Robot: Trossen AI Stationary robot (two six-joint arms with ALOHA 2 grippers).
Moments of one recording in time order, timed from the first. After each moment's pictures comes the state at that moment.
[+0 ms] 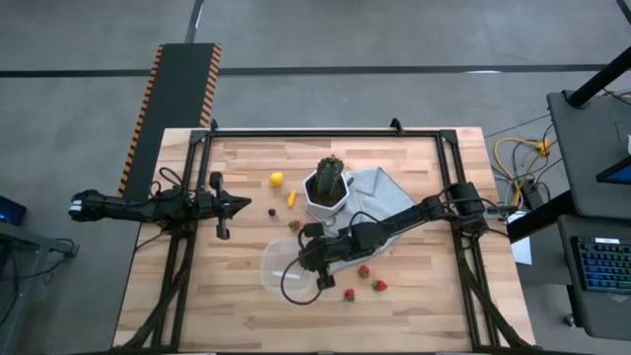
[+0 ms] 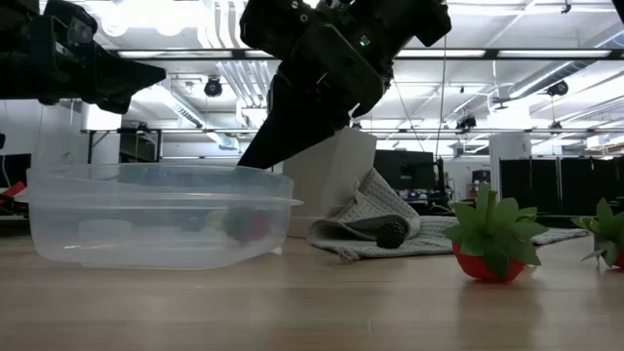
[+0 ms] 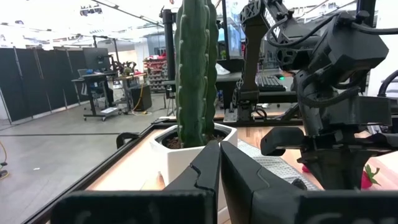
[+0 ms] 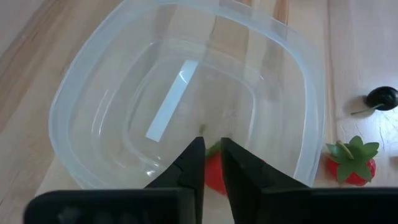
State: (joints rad) left arm -0.09 0.20 0.00 0.25 -0.27 0.11; right arm 0.26 2.04 1.40 -0.17 0.11 -0.07
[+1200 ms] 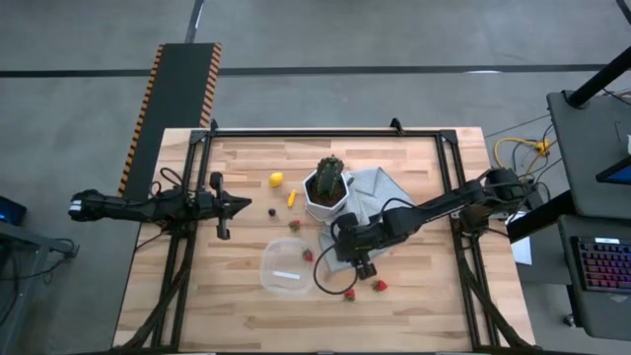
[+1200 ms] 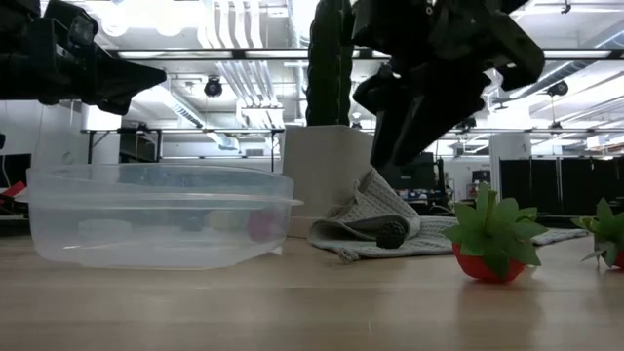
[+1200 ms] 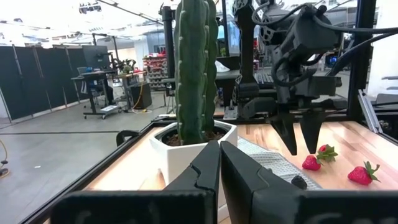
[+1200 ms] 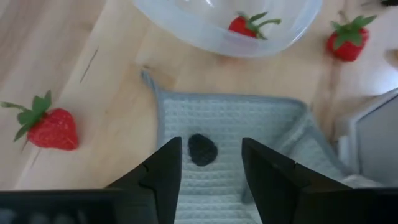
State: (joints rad) left arm -0.09 0.20 0.00 0.24 -0.27 0.11; right arm 0.25 1.72 1.12 -0.43 0.03 -0.13
